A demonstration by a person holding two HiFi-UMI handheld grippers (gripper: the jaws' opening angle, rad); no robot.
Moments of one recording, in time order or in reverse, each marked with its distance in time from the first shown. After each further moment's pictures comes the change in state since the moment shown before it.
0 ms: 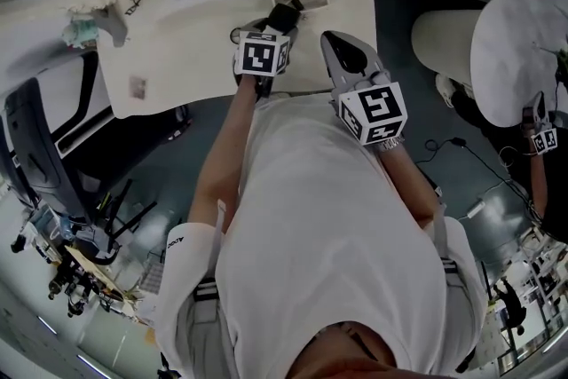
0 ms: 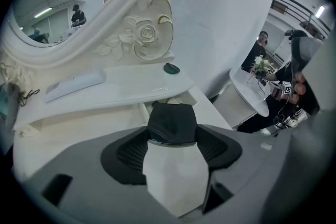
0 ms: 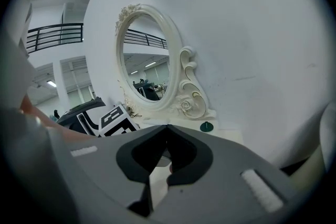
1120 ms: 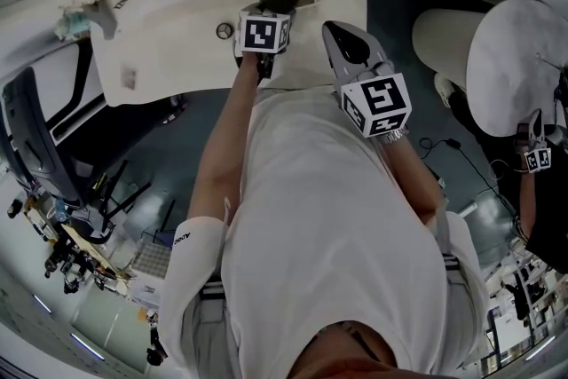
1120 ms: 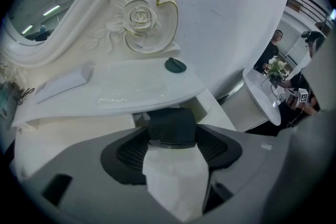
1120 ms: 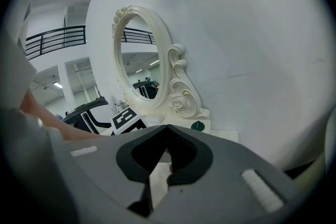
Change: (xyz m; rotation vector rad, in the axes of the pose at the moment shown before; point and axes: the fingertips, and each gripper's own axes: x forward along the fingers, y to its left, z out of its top) left arm 0.052 -0.004 0.028 -0.062 0.048 0.099; right arm -0.002 -0.058 0.000 0.004 0.031 0.065
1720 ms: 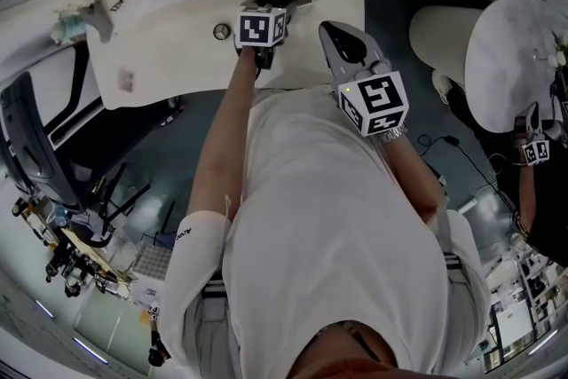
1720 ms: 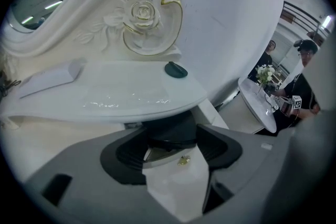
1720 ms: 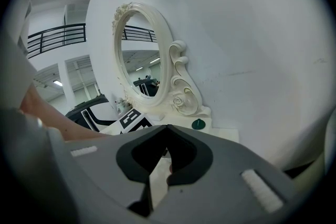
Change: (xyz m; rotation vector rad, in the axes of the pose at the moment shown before) left arm 0.019 -0.003 0.016 -0.021 -0.093 -0.085; right arm 0.001 0.002 -0.002 -0.011 0.022 -0.002
